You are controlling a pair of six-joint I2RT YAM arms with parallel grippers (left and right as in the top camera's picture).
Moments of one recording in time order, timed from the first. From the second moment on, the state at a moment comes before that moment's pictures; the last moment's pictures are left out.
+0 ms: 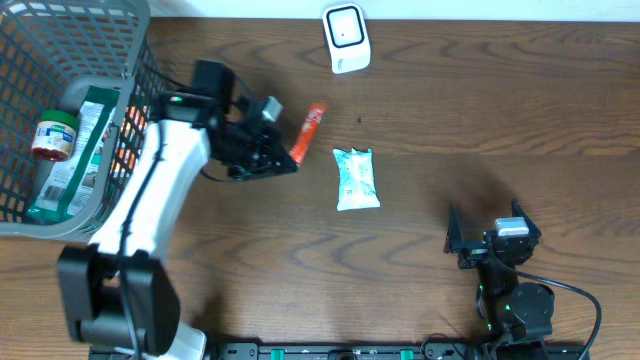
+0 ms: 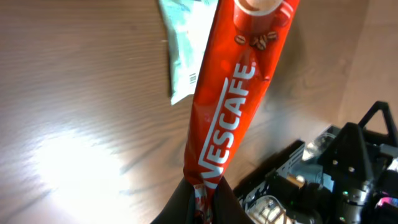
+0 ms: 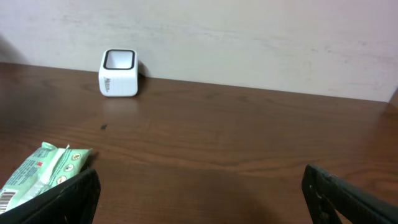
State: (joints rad) left arm -0.17 1.70 1.39 -1.09 0.72 -0.18; right arm 0.13 0.02 0.01 -0.06 0.07 -0.06
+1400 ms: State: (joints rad) left arm -0.37 2.12 1.37 -0.90 1.01 -0.18; right arm 0.13 0.02 0.01 -0.06 0.07 -0.06
